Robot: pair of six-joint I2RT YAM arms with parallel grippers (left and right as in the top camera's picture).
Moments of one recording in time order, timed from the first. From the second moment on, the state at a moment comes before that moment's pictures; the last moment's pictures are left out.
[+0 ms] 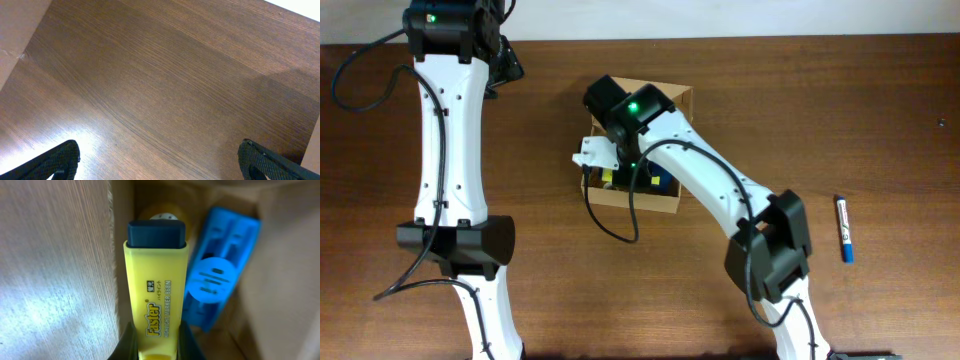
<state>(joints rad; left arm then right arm) -0.08 2.20 2.68 -1.68 -0.46 -0.51 0.68 2.25 2.12 -1.35 -0.02 -0.78</state>
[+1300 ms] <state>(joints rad) -0.08 2.20 2.68 -1.68 -0.46 -0.51 0.61 2.18 2.10 -1.27 0.04 -0.63</state>
